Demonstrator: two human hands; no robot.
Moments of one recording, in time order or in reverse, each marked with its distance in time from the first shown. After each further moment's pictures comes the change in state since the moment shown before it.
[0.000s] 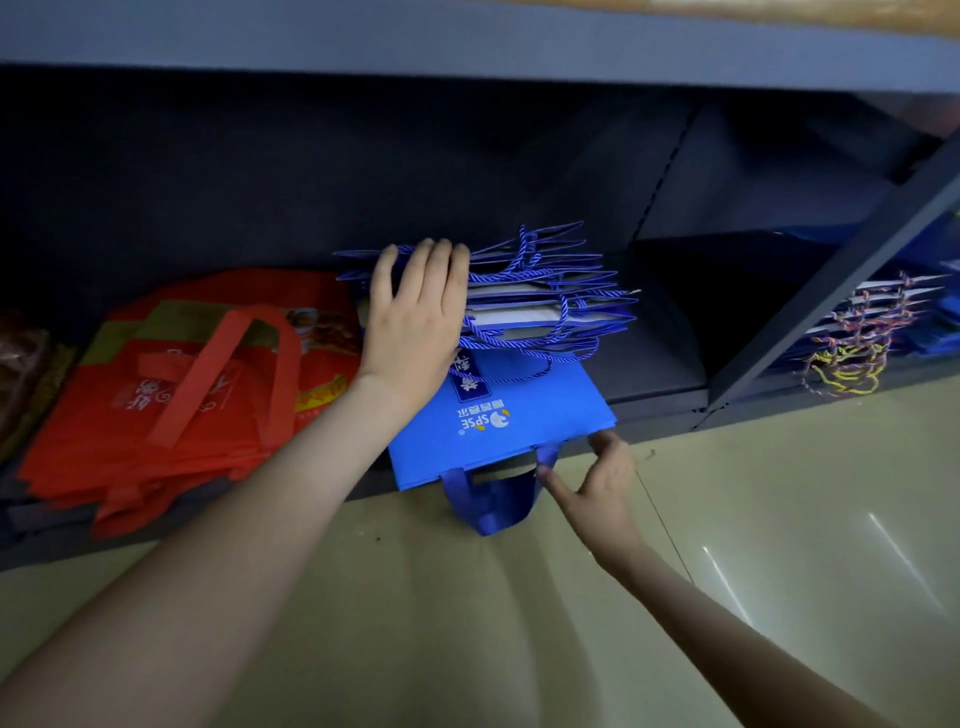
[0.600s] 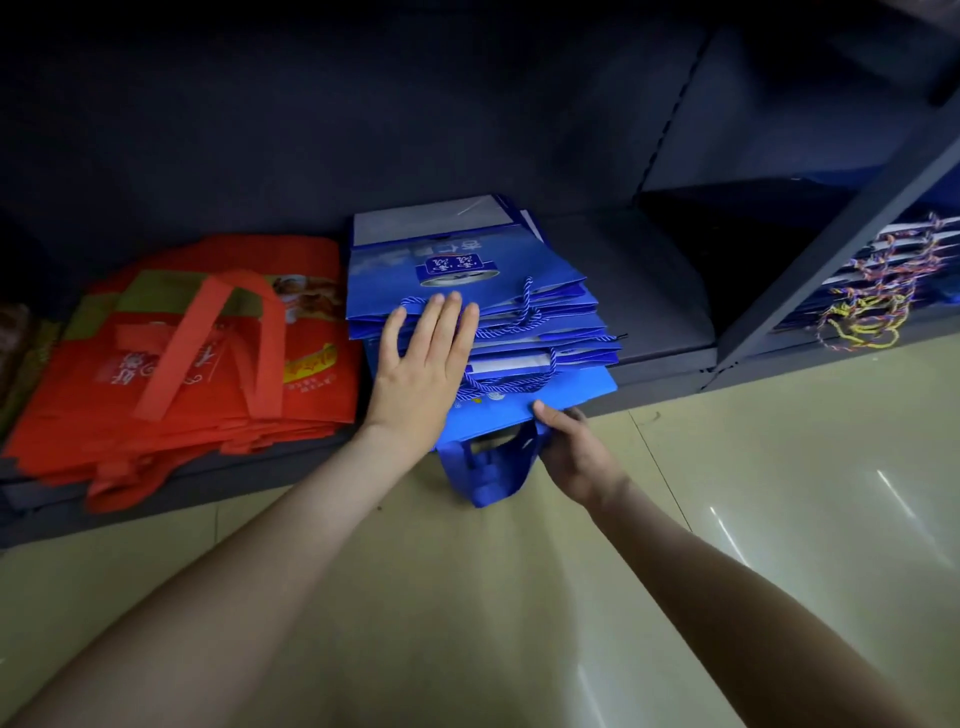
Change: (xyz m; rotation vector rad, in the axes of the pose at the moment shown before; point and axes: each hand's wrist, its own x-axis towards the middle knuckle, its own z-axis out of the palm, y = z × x) left_hand -0.073 0.043 0.043 0.117 0.001 0.101; right_hand 0.030 0.007 0.029 1.257 -0.416 0.641
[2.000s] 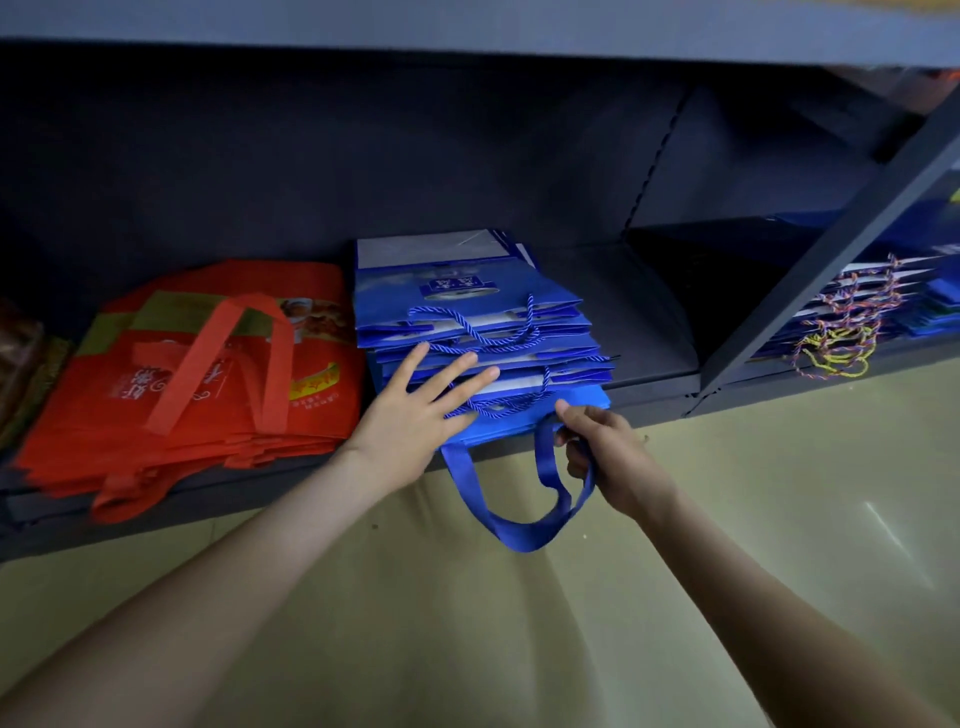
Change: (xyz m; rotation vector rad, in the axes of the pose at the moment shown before) left_hand -0.007 -0.032 -0.035 -0.168 -0.371 0.449; right_hand -0.054 -0.058 0.025 -0.533 0.081 -0.109
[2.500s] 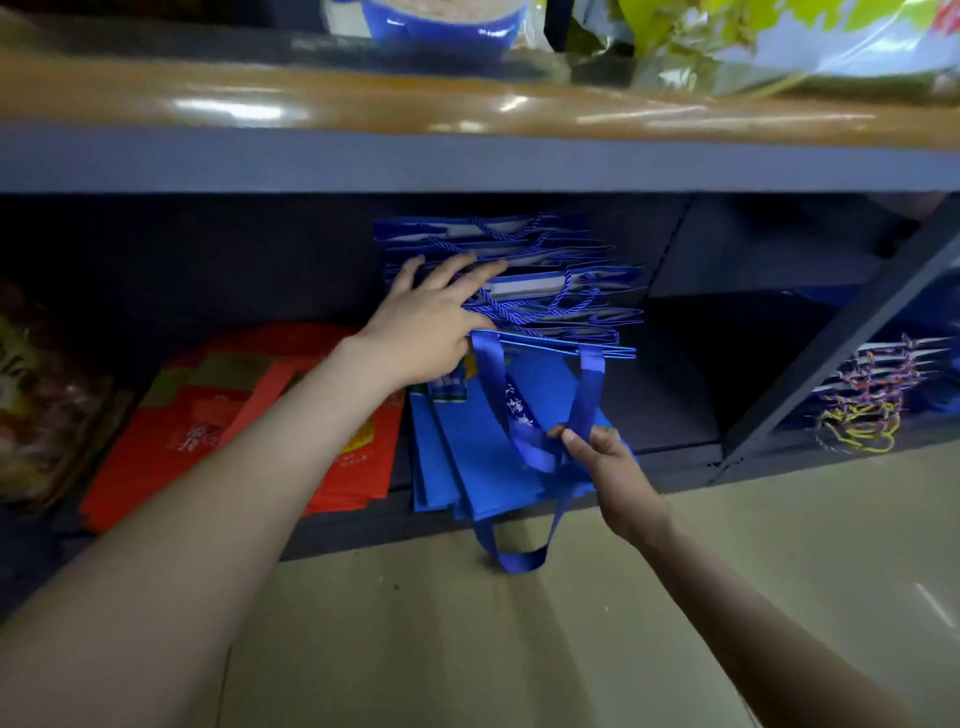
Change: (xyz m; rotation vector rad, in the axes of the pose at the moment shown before) left_hand 0.045 -0.116 -0.100 -0.340 0.125 -0.229; right_hand 0.019 -0.030 0.024 -0.139 0.037 -0.200
